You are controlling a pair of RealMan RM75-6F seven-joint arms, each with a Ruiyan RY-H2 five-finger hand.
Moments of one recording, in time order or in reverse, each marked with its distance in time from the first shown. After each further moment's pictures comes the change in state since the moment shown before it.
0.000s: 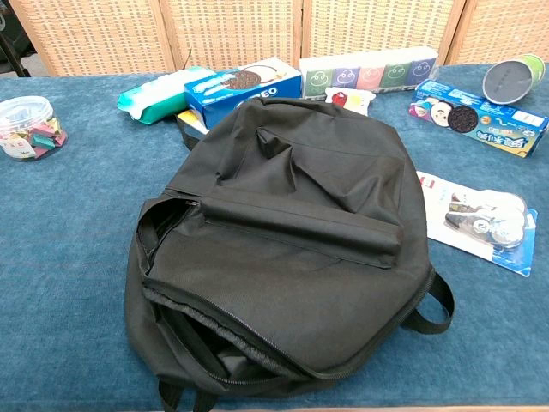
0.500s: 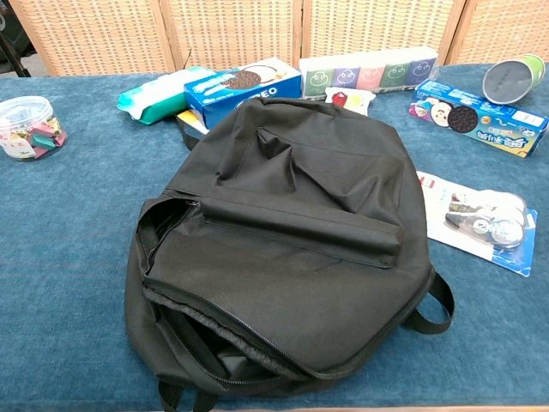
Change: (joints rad) left arm 0.005 0.010 -0.009 -0.011 -0.003 0.021 -0.005; right arm 0.092 -0.023 -0.058 0.040 -0.197 -0.058 0.047
